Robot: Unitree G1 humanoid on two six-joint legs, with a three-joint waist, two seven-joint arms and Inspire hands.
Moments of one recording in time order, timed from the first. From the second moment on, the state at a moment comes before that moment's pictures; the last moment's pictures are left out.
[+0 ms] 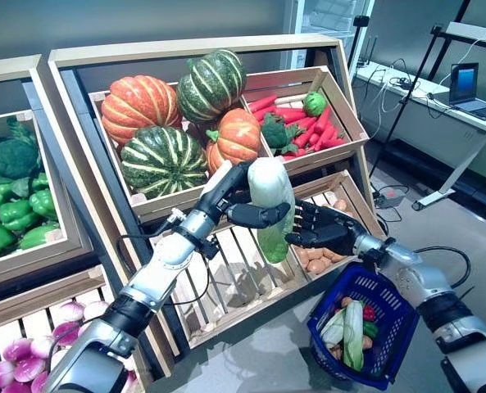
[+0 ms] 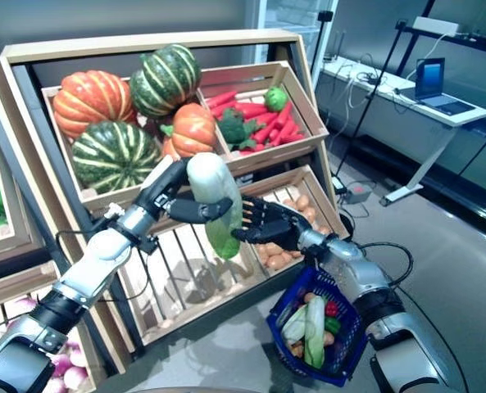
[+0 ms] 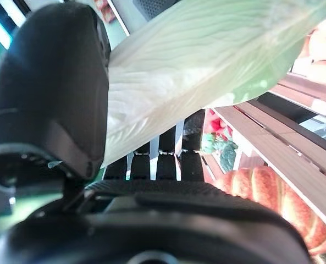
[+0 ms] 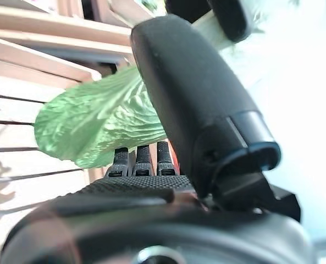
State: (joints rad) left arm -0.43 0.55 -0.42 0.22 -0.21 -0.28 -0.01; right arm -0.47 -0.53 0.36 0.48 0.86 0.14 0.47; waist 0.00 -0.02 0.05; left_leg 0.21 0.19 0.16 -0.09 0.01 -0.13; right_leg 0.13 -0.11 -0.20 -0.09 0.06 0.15
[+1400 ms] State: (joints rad) left arm -0.42 0.43 -0.41 0.23 -0.40 -0.09 0.05; right arm -0.56 -0.40 0.55 0.51 0.20 0.07 0.01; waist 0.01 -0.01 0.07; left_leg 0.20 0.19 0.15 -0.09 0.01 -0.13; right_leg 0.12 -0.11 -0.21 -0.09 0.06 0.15
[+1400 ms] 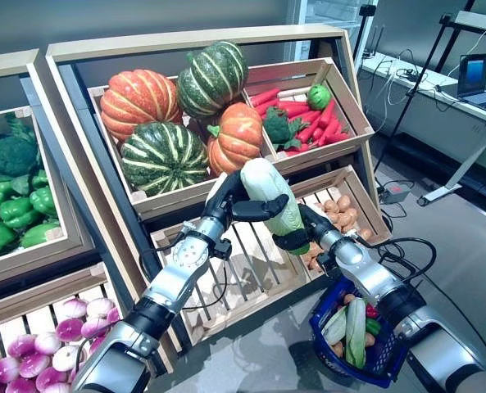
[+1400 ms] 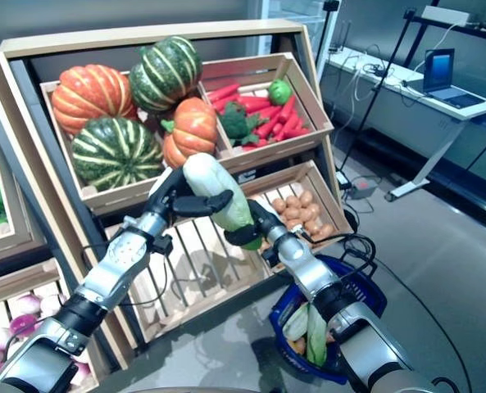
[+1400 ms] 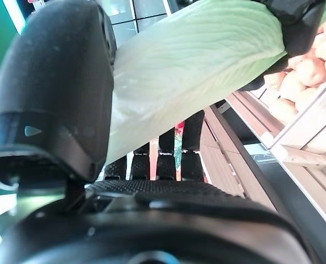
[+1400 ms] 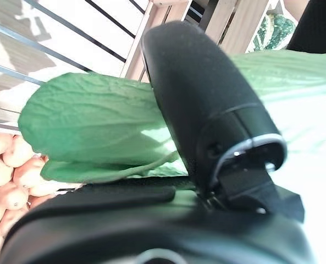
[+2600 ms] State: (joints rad) left arm -0.17 0.46 -0.33 0.16 -0.39 -0.08 -0.16; right arm -0.22 -0.47 0.24 0.51 0.23 0.07 -0.14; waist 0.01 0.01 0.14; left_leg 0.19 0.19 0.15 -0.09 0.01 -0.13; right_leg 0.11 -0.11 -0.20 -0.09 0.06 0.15
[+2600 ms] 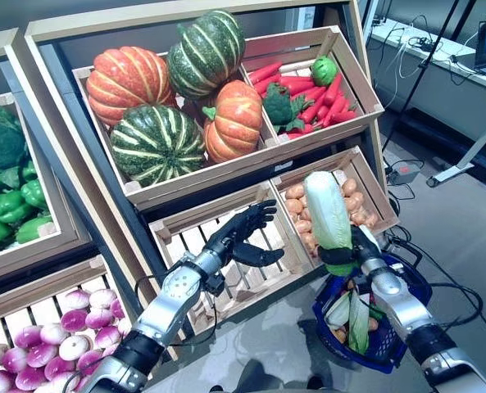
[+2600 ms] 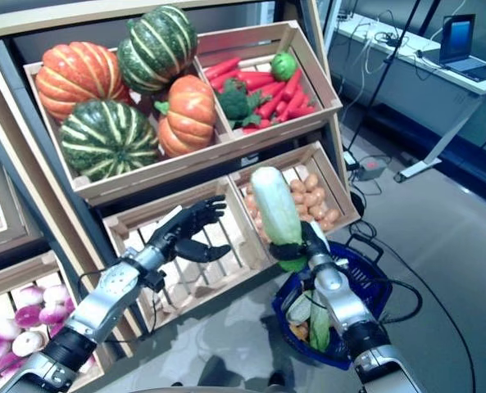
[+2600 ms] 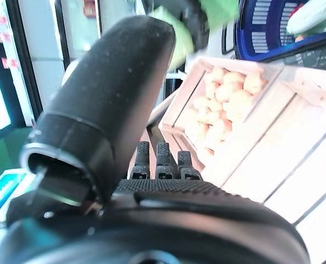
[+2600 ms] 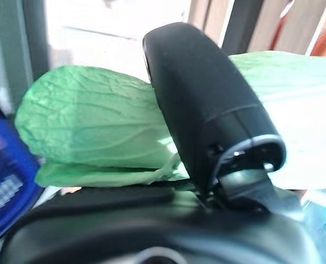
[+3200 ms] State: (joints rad) left arm -0.31 0.51 -0.33 0.30 -0.41 -0.13 -0.01; right arm -0.44 -0.51 0.08 1.11 0.55 0.03 -0.22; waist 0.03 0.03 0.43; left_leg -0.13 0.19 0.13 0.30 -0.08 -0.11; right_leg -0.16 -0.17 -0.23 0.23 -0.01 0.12
